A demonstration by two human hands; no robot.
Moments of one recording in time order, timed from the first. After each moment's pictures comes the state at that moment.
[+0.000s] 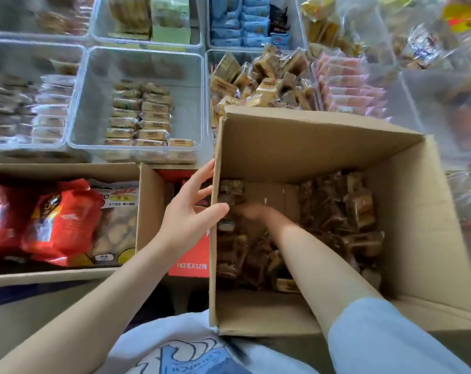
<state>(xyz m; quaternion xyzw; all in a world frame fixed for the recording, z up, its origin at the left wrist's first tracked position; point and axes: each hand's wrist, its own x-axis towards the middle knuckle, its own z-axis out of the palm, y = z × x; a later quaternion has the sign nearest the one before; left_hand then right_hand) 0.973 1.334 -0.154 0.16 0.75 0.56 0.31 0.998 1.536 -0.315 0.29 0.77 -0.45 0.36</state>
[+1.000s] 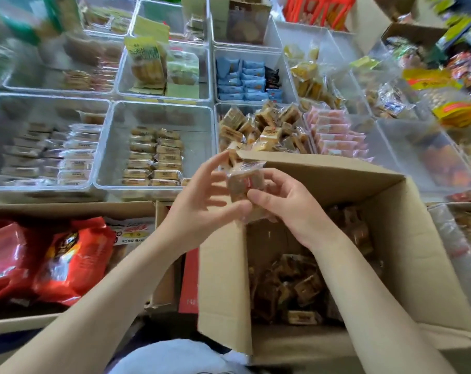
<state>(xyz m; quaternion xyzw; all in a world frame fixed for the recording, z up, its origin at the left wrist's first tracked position) 0.910 1.318 -0.087 0.31 0.67 0.62 0.26 1.008 1.493 -0.055 0.17 0.71 -0.68 0.02</state>
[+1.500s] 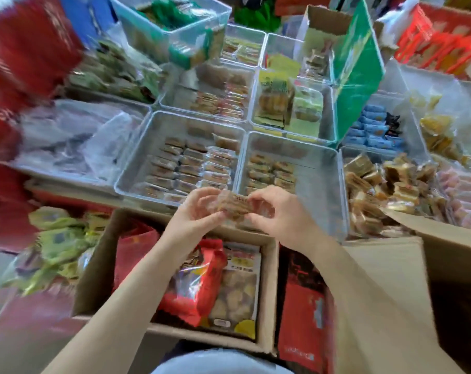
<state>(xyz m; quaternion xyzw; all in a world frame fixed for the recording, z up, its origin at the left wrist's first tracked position) 0.732 1.077 -0.156 0.07 0.62 0.74 0.25 0.777 1.288 -0.112 0.00 0.94 -0.35 0.02</state>
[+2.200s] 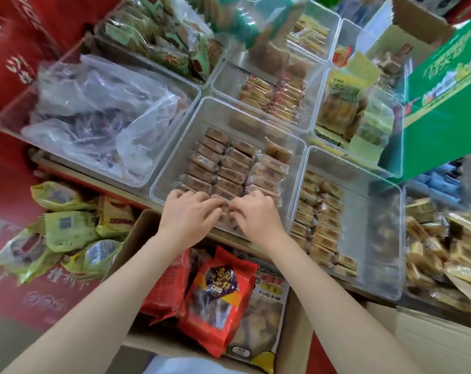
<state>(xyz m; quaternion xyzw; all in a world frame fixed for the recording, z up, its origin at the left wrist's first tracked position) 0.602 0.994 -0.264 0.23 0.96 0.12 0.10 0.626 1.186 -0.245 -0.08 0.98 -0.14 0.06</state>
